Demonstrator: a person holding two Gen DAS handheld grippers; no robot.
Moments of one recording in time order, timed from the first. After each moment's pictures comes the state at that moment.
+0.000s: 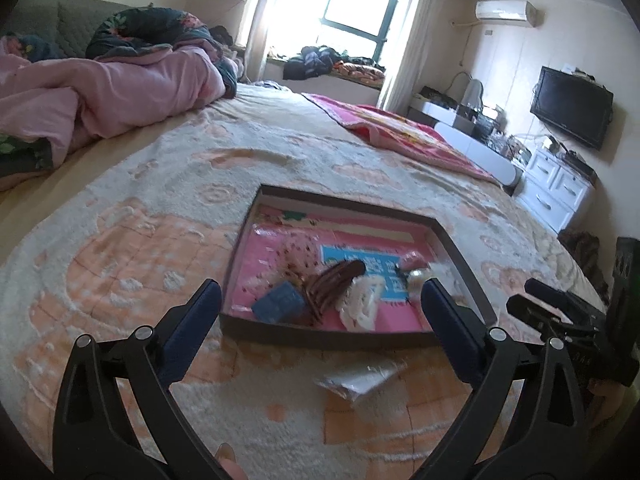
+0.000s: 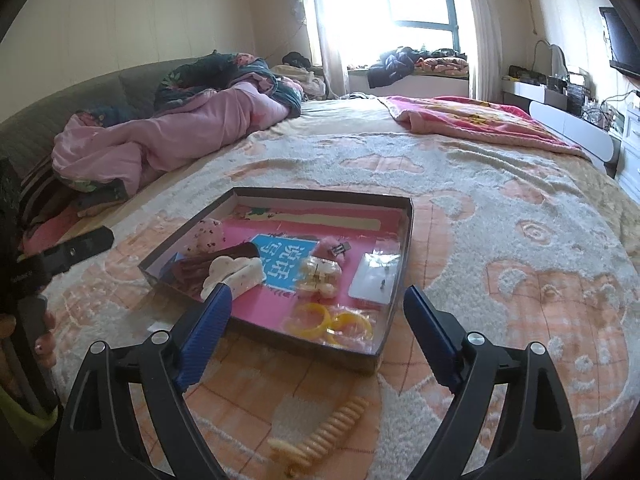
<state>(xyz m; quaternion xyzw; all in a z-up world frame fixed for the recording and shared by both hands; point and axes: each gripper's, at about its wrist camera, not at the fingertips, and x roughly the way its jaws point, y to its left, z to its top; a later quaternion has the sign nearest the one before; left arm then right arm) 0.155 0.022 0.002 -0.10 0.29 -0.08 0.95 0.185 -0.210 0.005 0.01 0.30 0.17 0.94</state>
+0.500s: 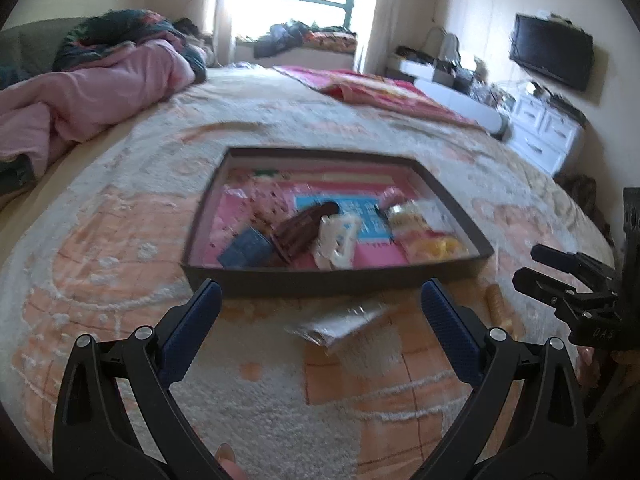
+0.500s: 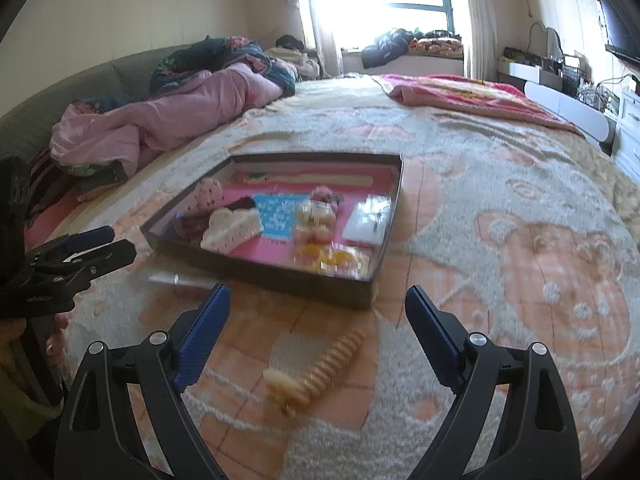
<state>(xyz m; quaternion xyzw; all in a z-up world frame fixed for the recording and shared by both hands) 0.145 -0.012 -0.026 -0.03 0.34 -0.12 0.93 0.155 -0.218 -0.020 0.01 0.34 0.16 0.93</state>
